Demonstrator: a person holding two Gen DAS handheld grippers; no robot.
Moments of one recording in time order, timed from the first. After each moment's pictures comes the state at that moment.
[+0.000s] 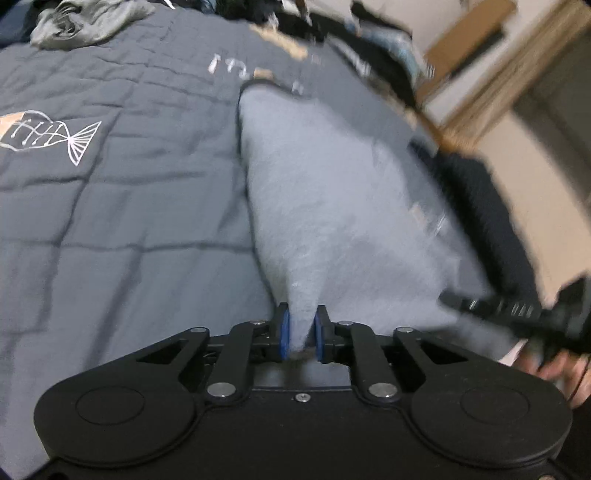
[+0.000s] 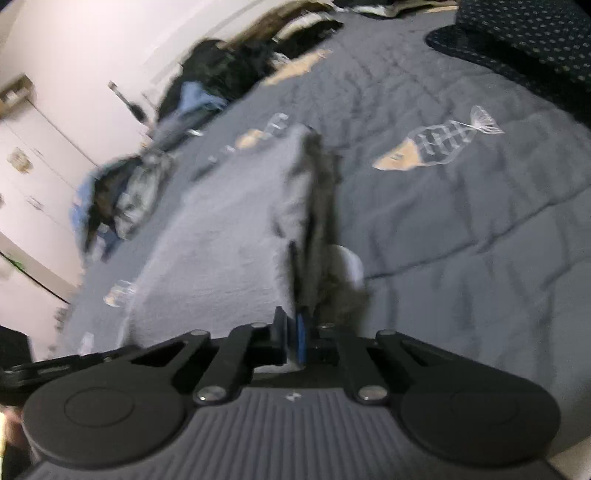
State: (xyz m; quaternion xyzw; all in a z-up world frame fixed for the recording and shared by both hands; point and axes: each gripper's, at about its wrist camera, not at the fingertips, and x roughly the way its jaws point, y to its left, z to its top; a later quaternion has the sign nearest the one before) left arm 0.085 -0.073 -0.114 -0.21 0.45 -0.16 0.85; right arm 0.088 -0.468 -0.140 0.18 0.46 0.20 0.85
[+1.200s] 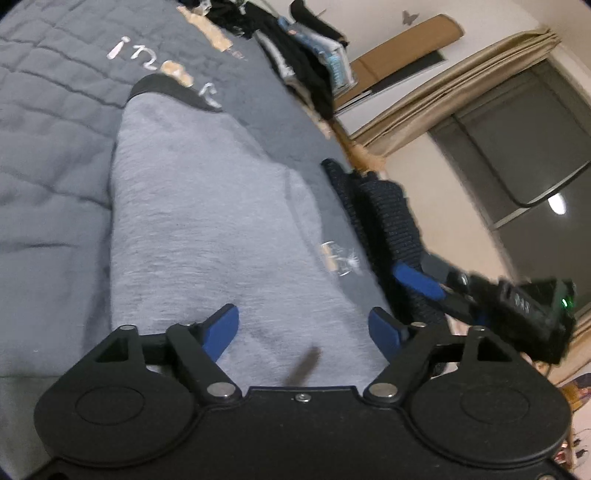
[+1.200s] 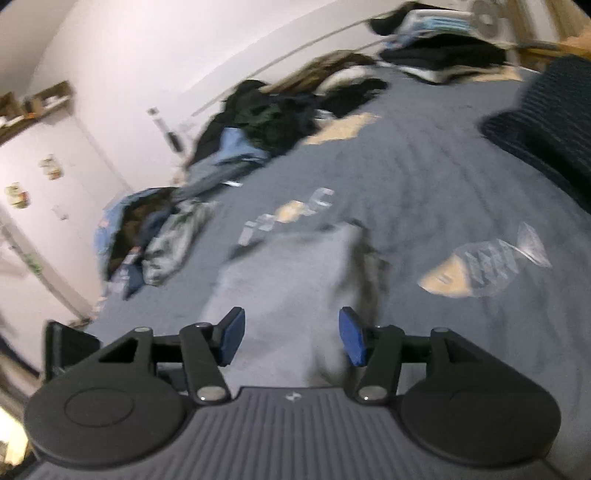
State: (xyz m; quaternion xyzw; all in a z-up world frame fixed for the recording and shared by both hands) left arm 0.170 -0.091 -0.128 -0.34 0.40 -0.32 0.79; right arm 0.147 -0.451 -0.071 0.18 0.35 0.29 0.87
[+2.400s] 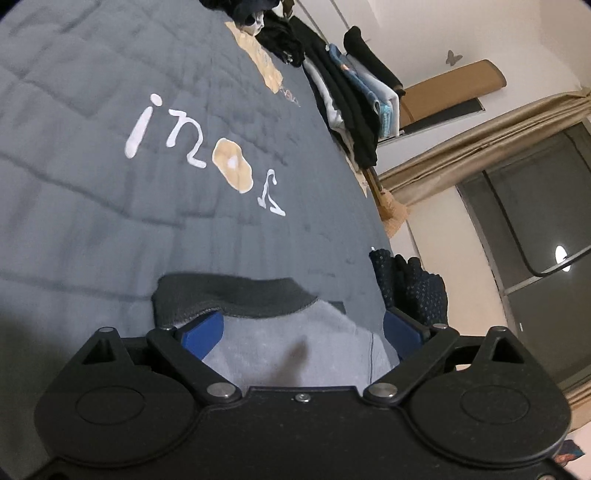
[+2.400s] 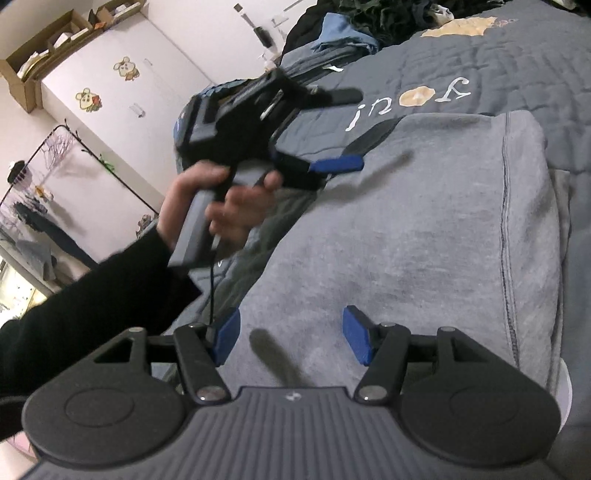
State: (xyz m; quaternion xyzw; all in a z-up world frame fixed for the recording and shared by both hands) left arm 0.357 -0.034 -0.158 -0.39 0.41 -0.28 0.77; right arm 0.156 -0.364 -0.133 0.13 0.45 0.44 0.76
